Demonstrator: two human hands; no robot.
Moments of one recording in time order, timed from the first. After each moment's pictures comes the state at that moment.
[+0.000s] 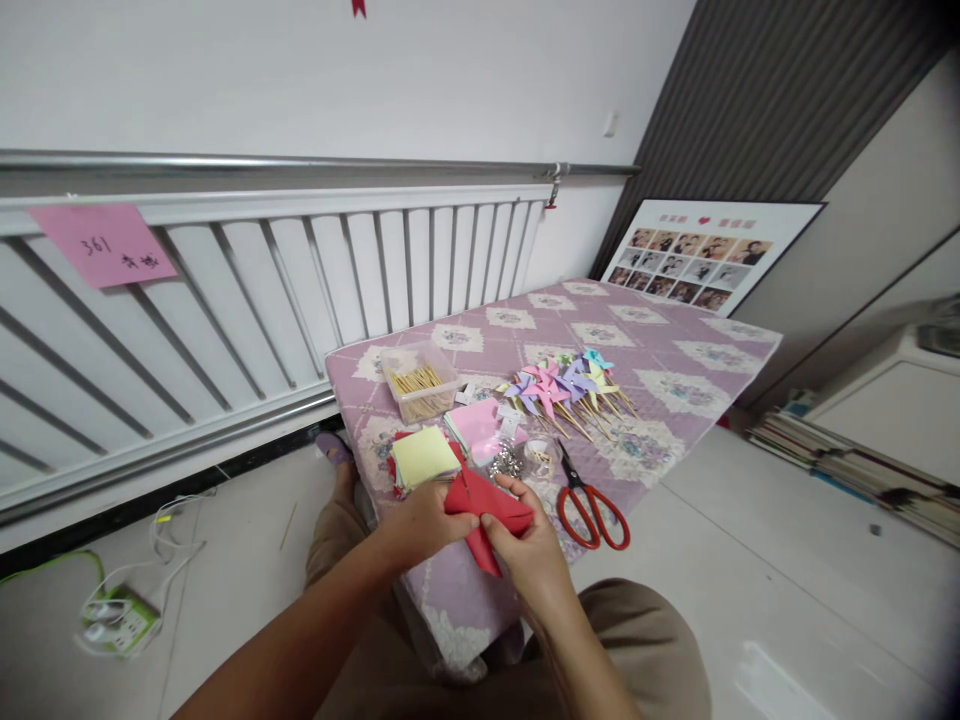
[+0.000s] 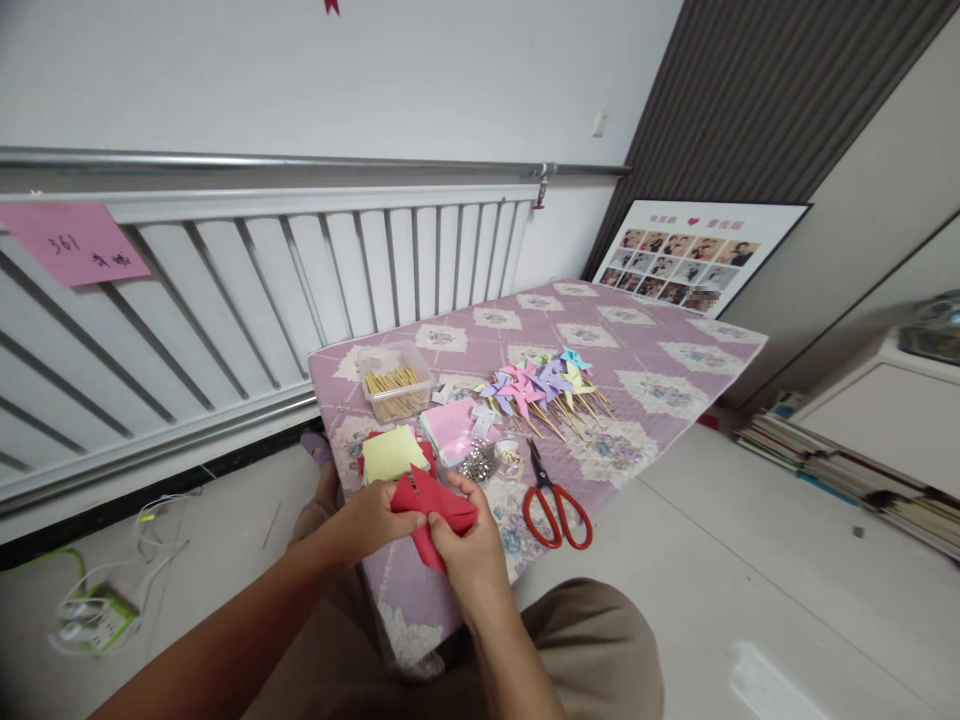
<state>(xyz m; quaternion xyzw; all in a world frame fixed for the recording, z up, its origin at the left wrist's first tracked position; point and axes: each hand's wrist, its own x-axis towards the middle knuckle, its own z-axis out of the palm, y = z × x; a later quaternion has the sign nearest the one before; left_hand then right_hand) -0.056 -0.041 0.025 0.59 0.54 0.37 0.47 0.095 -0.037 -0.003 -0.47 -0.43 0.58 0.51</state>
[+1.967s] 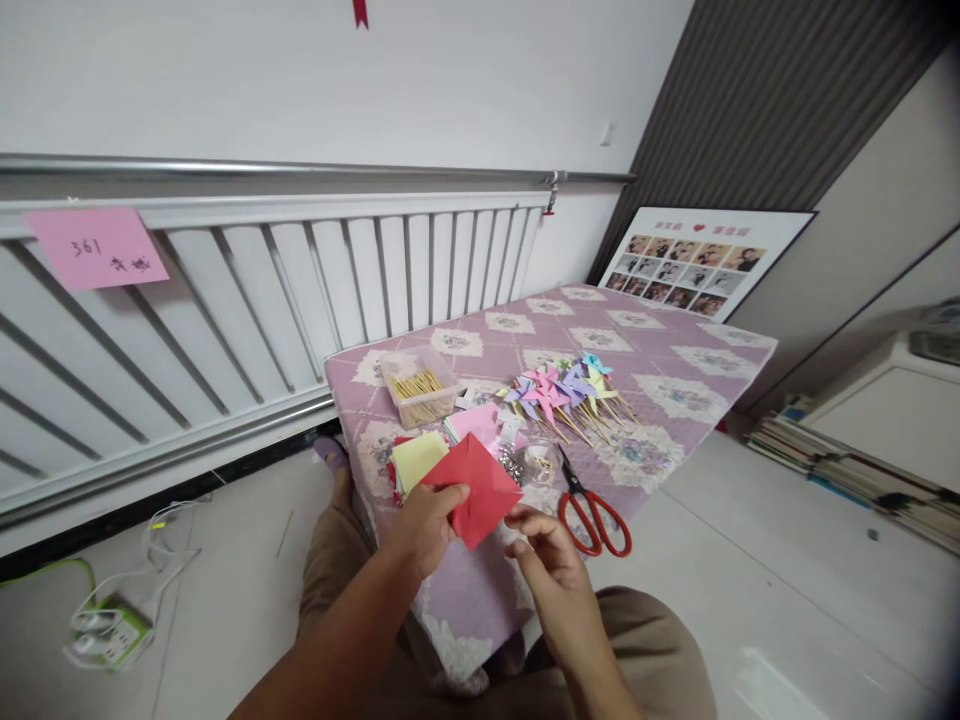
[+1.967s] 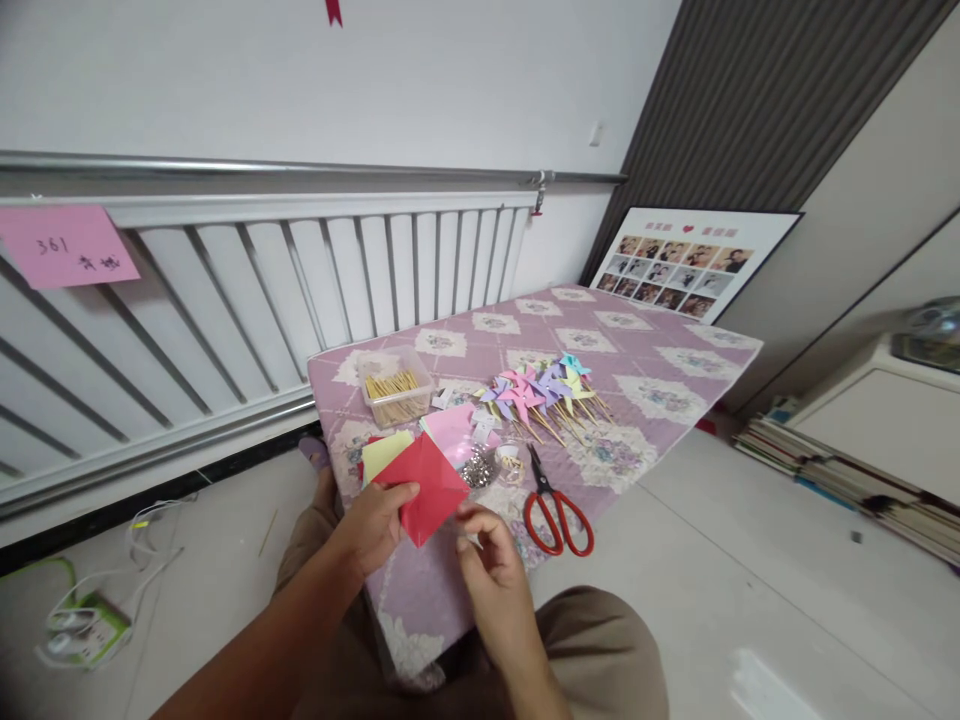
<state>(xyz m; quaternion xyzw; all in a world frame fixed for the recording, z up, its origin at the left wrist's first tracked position) -0.031 -0.032 0.008 0.19 0.37 0.62 0.67 0.128 -0.048 -0.029 -0.38 -0.55 0.50 0.55</state>
